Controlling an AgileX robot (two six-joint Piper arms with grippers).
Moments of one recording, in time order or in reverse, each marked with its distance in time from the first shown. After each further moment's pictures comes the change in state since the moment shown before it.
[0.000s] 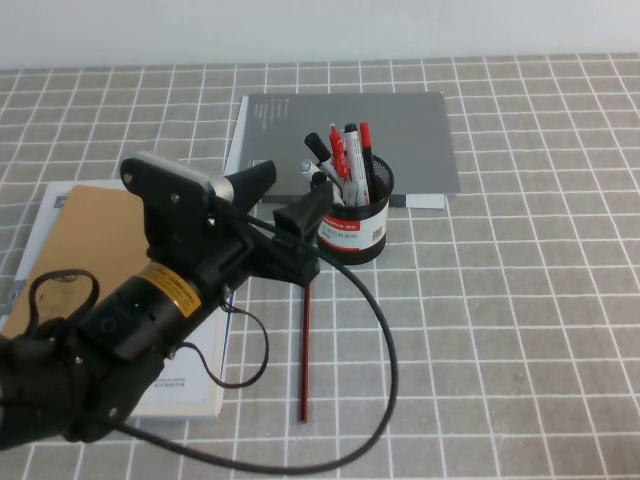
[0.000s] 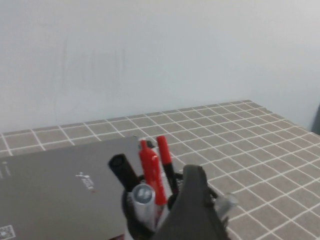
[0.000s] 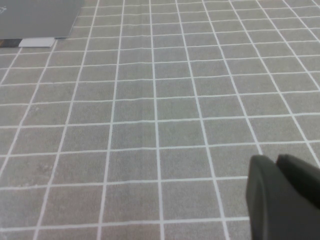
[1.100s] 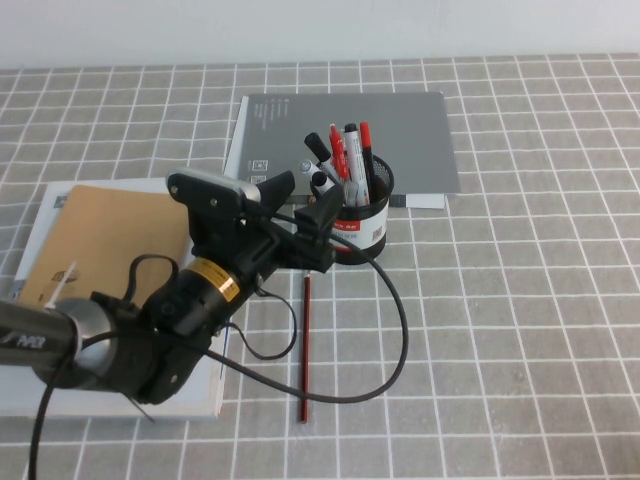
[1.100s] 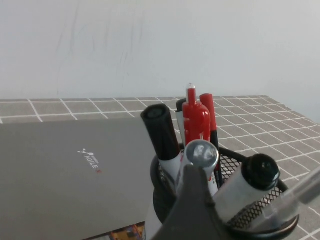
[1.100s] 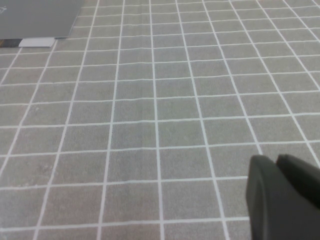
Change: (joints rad) right arm 0.000 0.000 0.000 0.000 0.000 0.000; left arm 0.052 0.364 -0.155 0.016 -0.225 -0.050
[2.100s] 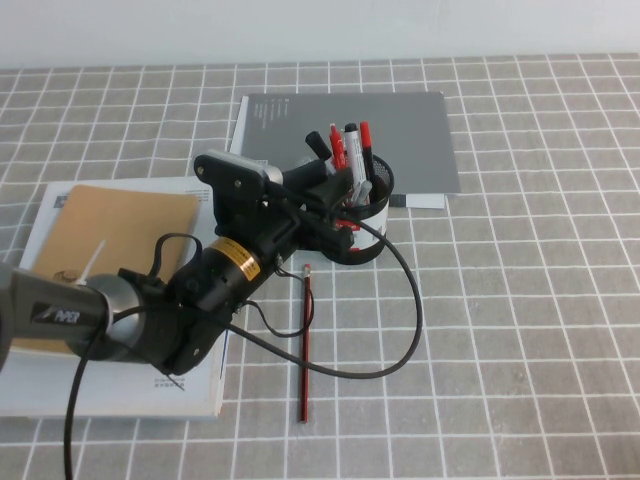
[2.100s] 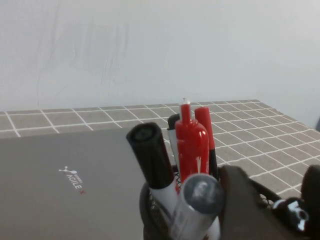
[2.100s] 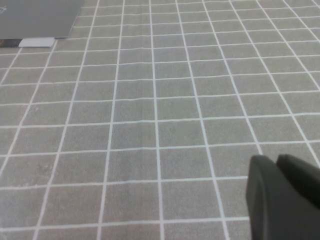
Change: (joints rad) right arm 0.000 0.000 0.000 0.000 0.000 0.000; left arm 0.002 0.082 -0.133 0.051 0.022 -0.022
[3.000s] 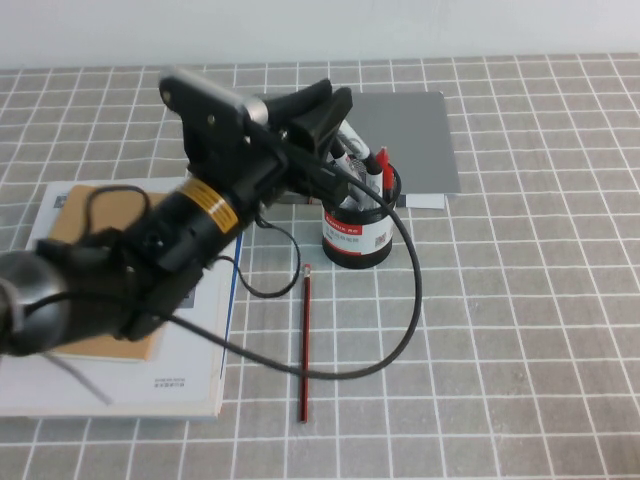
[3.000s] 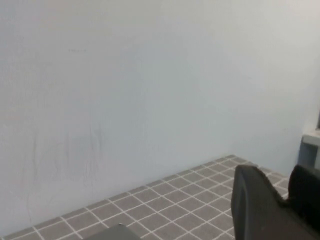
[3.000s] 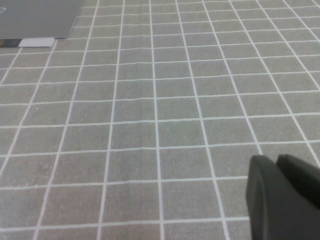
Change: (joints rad) right arm 0.000 0.000 0.000 0.000 0.000 0.000; left arm 0.002 -0.261 0.000 0.092 0.100 0.035
